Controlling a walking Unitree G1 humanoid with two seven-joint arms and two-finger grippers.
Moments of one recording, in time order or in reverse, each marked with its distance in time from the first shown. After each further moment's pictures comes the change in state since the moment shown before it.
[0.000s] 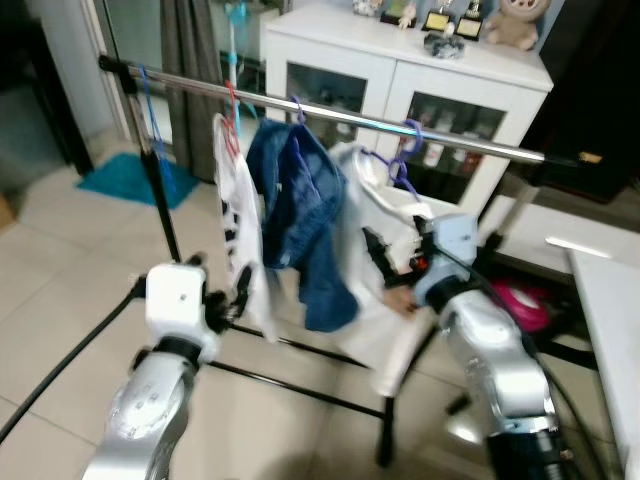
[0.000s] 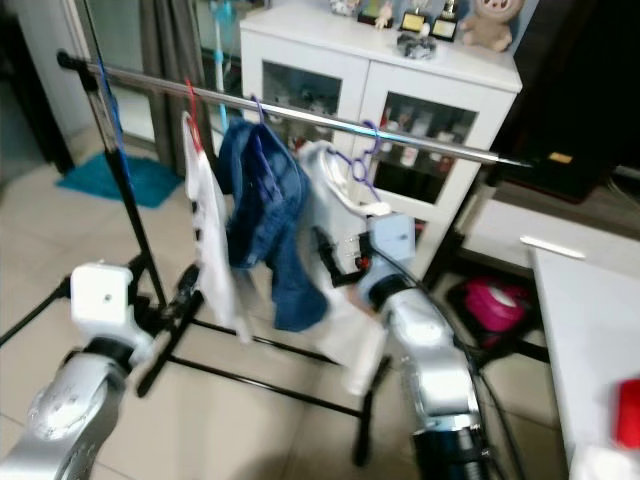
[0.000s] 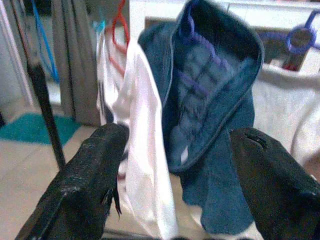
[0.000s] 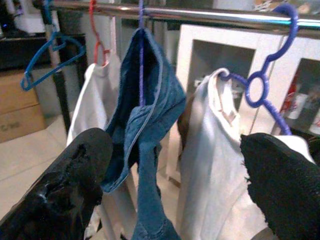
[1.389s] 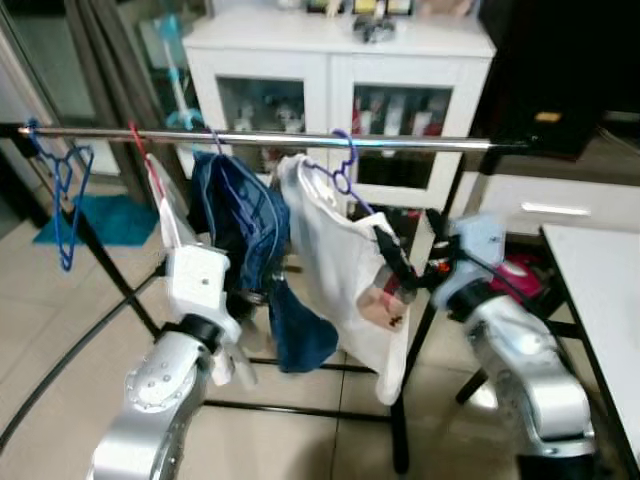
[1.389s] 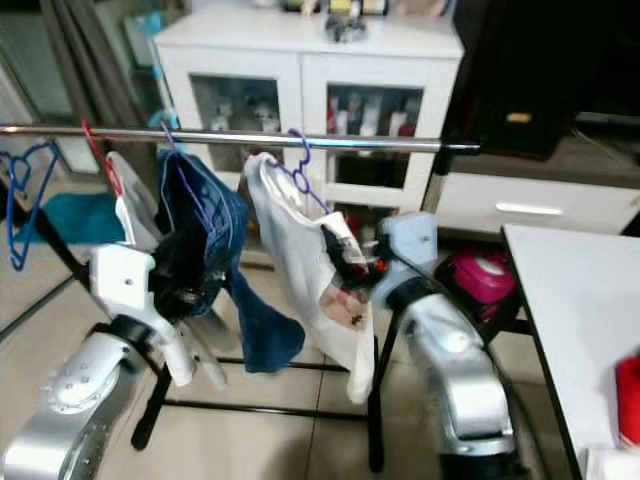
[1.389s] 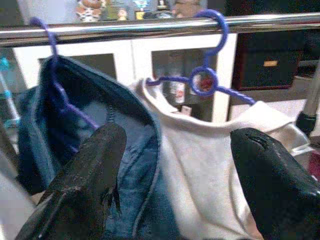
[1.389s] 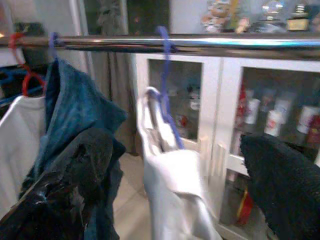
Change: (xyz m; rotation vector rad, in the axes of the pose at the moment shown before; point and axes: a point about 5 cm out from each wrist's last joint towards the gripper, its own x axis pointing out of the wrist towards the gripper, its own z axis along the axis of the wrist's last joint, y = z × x) left arm 0.014 -0.018 0.026 -0.019 -0.120 -0.188; right arm -0.022 -0.005 0.023 -0.038 -0.059 0.065
